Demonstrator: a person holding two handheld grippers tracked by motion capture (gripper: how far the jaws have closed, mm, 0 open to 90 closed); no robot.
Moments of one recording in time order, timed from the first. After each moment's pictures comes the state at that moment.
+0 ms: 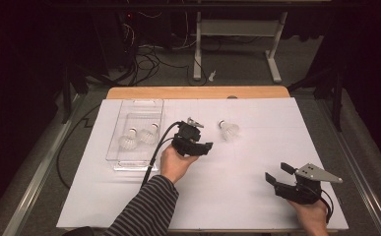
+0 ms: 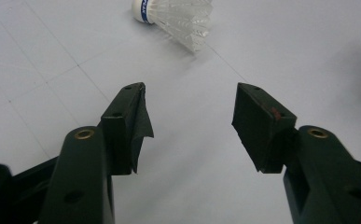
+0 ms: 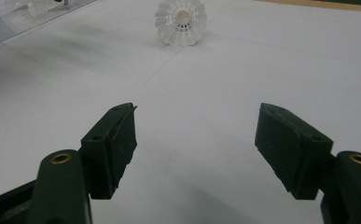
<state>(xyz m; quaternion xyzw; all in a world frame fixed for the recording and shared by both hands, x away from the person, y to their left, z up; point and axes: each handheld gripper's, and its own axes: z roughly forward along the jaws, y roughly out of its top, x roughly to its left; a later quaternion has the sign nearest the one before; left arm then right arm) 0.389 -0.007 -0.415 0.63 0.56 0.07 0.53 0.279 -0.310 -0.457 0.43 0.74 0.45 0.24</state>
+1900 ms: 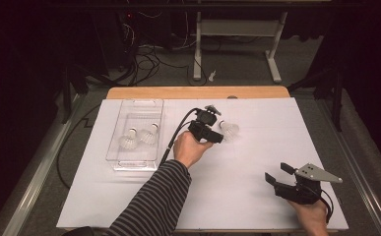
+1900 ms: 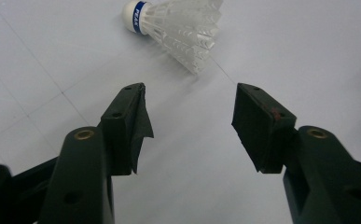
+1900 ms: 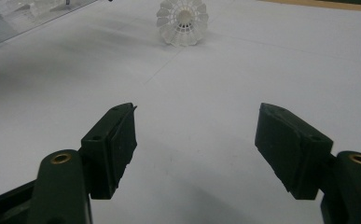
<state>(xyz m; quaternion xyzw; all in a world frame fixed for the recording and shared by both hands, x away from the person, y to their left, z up) 0.434 -0.053 -0.407 0.67 0.59 0.07 0.45 0.279 -0.310 -0.457 0.43 0.74 0.45 0.24</state>
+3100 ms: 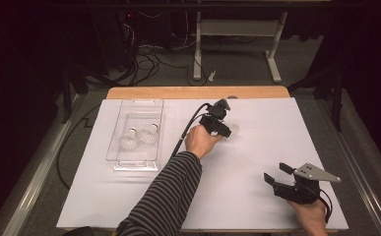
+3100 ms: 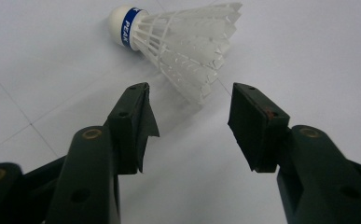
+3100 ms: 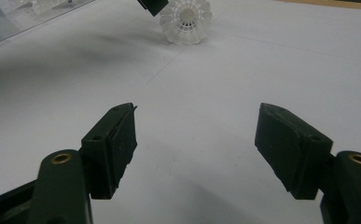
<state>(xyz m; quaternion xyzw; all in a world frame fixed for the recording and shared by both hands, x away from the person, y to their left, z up) 0.472 -0.086 -0.424 0.67 0.62 0.05 0.40 0.280 -0.308 -0.458 0.43 0.75 0.45 0.24</state>
